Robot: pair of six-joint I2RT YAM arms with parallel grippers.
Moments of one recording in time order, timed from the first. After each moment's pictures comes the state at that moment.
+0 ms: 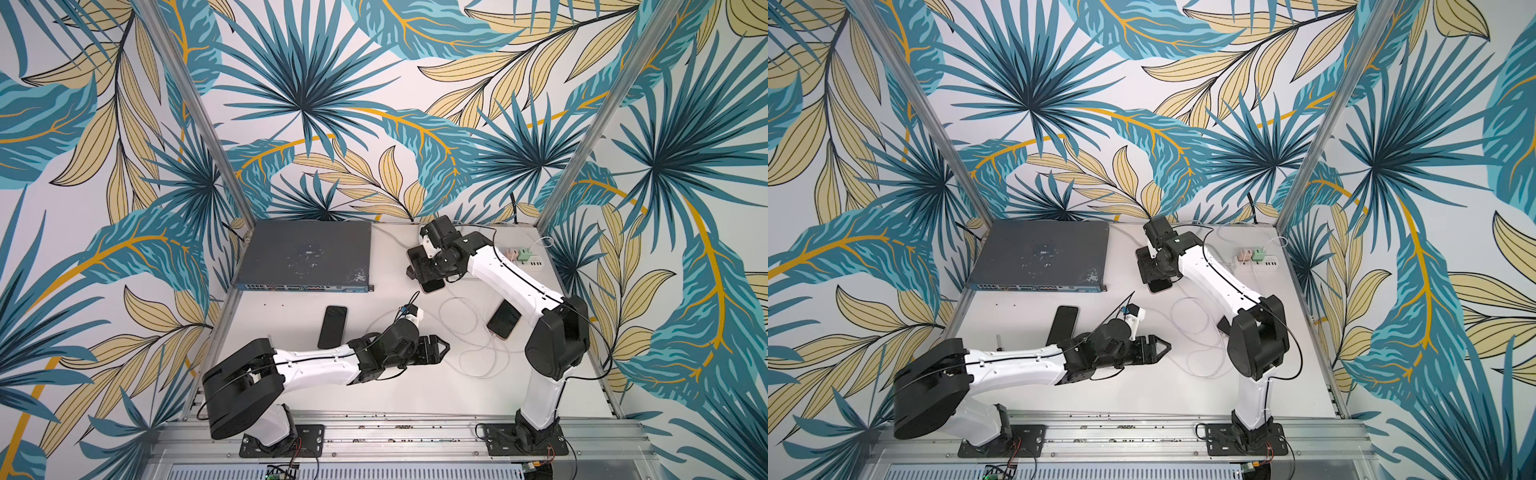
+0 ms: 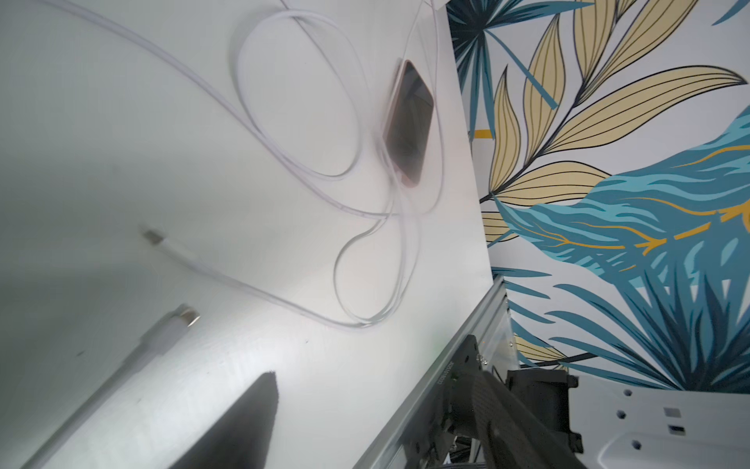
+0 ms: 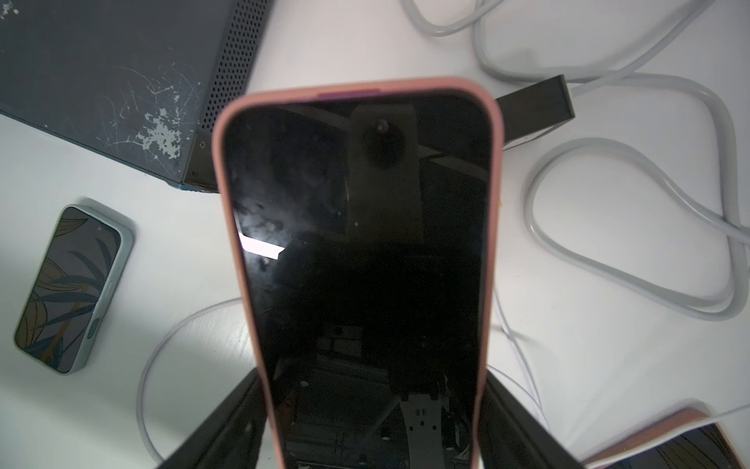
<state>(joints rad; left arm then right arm) -1.05 1.48 0.75 0.15 0.07 -1.05 0.65 1.88 1.75 -0.94 0.05 0.20</state>
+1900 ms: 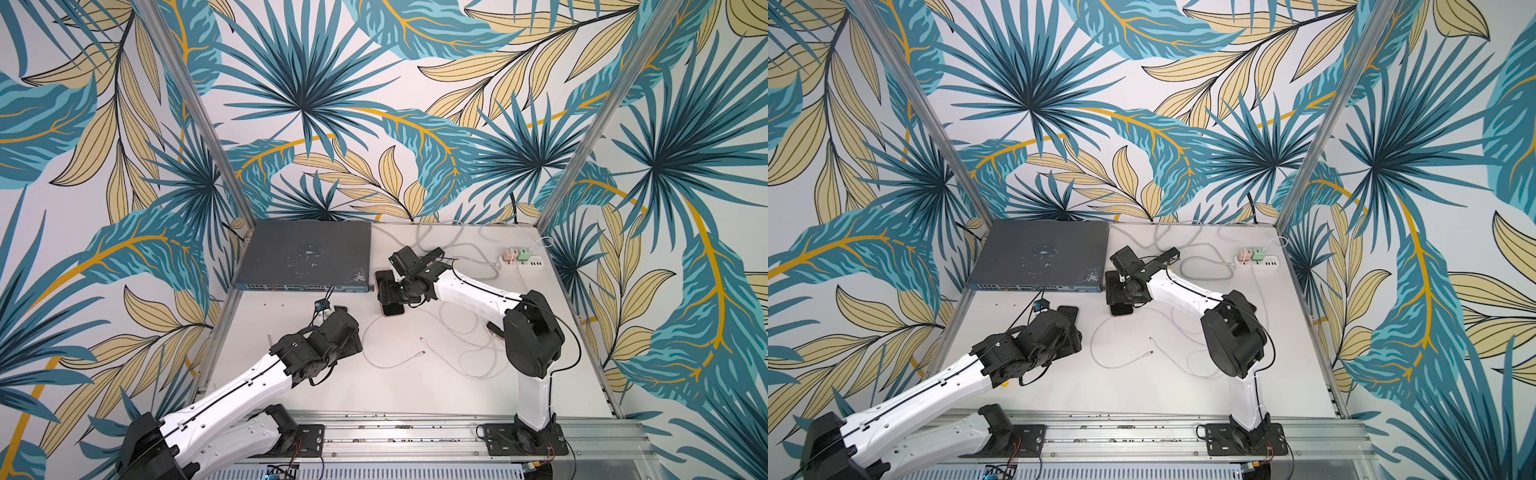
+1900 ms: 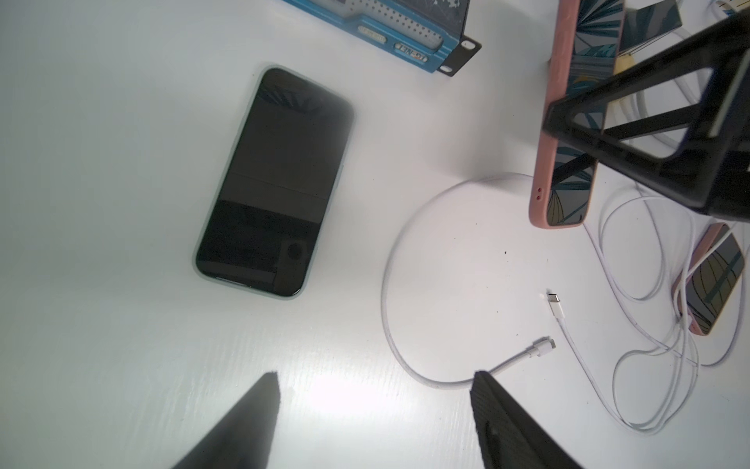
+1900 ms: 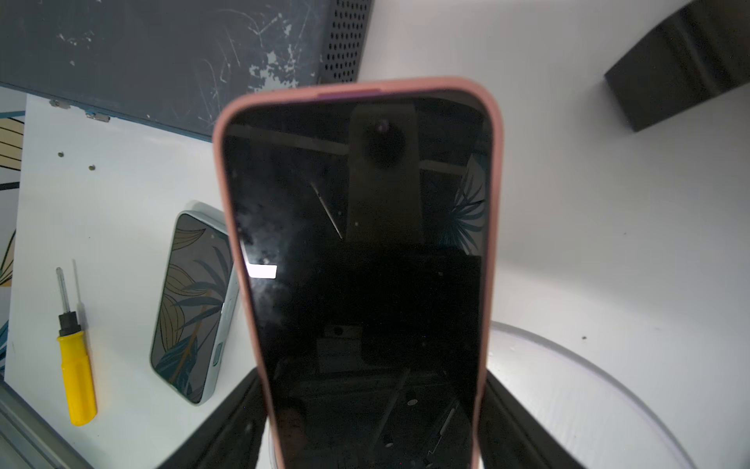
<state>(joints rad) -0.75 0.99 0.72 -0.73 -0.25 -1.02 0.84 1.98 1.57 -0.60 -0.06 0.56</state>
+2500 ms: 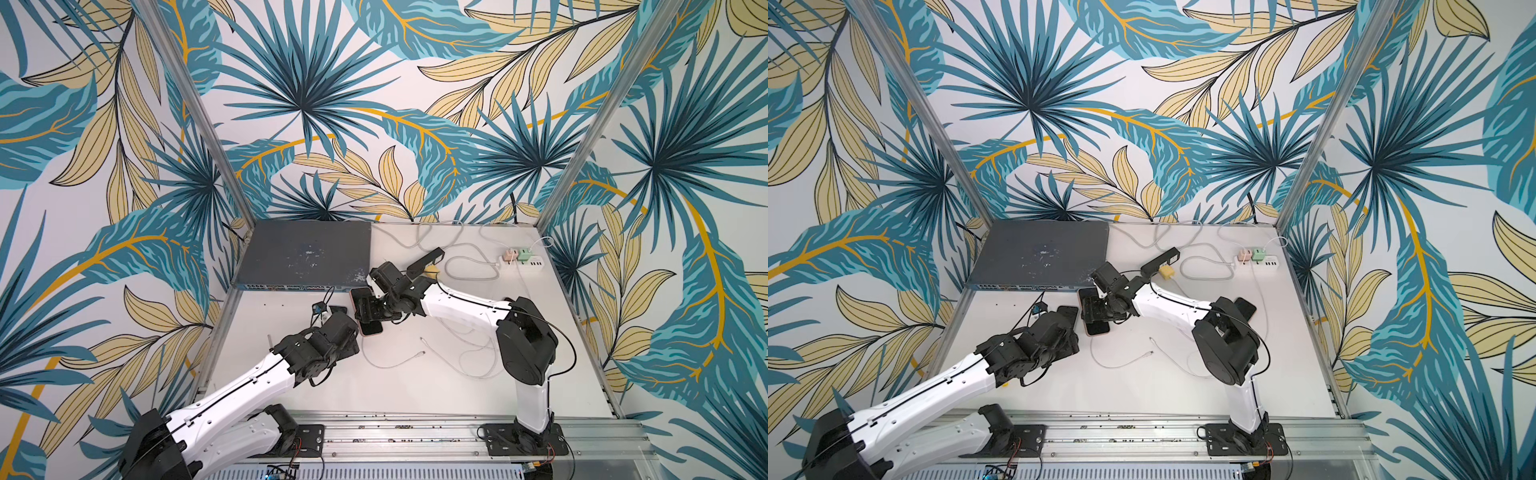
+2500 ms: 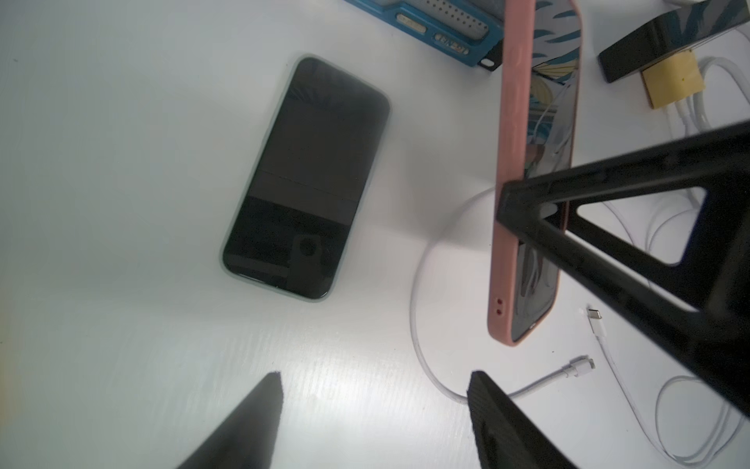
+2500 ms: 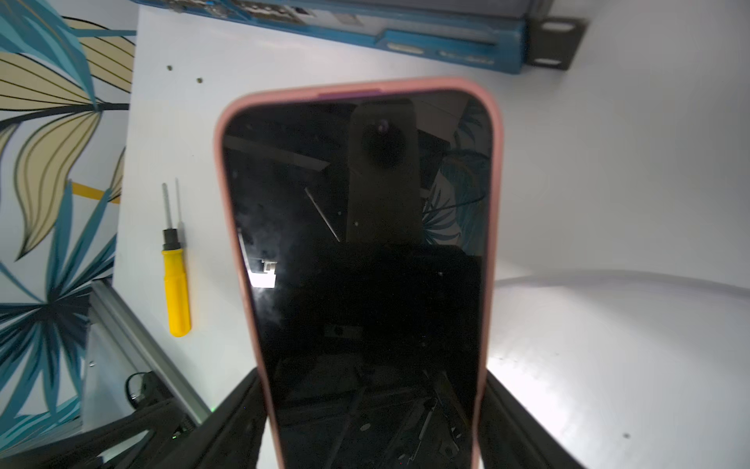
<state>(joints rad) -0.72 0.98 0.69 -0.74 -0.28 -1.02 0.99 1.98 1.53 -0.49 -0.22 0.66</state>
